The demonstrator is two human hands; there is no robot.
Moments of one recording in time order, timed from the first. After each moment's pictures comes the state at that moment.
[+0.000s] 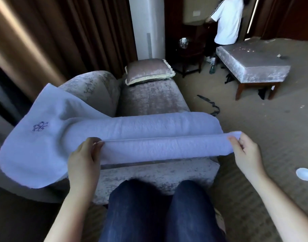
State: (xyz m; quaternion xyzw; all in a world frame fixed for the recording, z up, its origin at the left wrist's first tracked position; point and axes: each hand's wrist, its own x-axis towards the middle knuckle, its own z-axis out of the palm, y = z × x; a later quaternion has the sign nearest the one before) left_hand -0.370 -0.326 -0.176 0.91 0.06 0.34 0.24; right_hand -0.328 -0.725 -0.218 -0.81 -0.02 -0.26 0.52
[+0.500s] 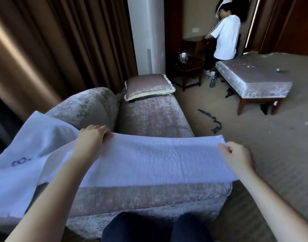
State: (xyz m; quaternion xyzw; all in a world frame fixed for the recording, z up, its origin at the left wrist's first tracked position) left_hand -0.186 -0.298 -0.124 0.96 -0.10 0.28 0.03; right_hand -0.206 -0.721 -0.185 -0.92 0.11 -0.16 0.34
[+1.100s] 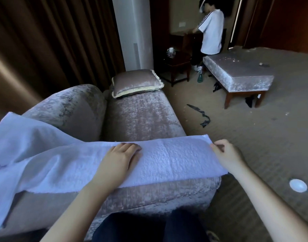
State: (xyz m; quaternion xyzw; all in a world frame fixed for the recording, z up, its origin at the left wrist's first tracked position) left_hand -0.222 -0.388 -0.171 0.95 -0.24 0.19 0.10; right_hand -0.208 -0.731 -0.197 -0.88 0.18 -0.05 0.44
